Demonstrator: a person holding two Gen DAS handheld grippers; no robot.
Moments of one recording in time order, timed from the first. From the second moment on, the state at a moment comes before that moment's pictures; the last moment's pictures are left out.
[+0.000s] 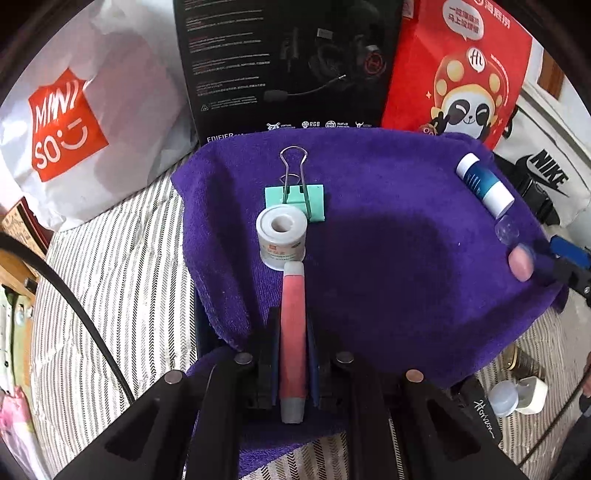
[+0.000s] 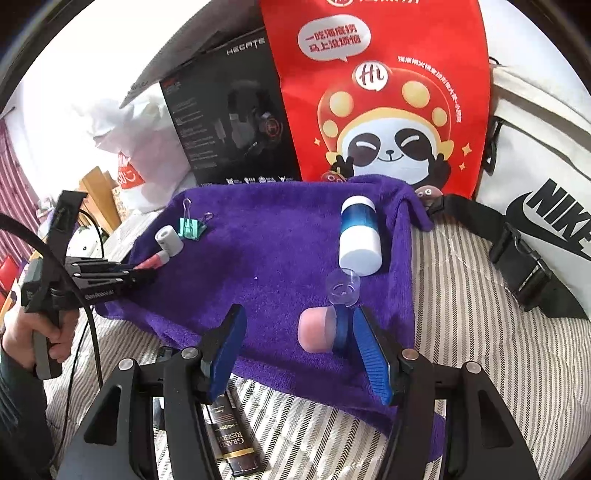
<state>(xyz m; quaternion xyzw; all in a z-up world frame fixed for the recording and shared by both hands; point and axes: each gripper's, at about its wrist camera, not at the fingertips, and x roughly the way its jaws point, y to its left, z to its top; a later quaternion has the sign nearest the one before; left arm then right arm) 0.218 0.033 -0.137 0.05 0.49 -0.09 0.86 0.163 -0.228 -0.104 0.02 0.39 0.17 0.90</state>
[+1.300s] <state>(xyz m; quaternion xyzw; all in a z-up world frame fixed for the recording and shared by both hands) 0.127 -0.033 -0.117 0.06 0.51 -0.18 0.84 0.157 -0.273 -0.095 0.10 0.37 0.16 0.91</state>
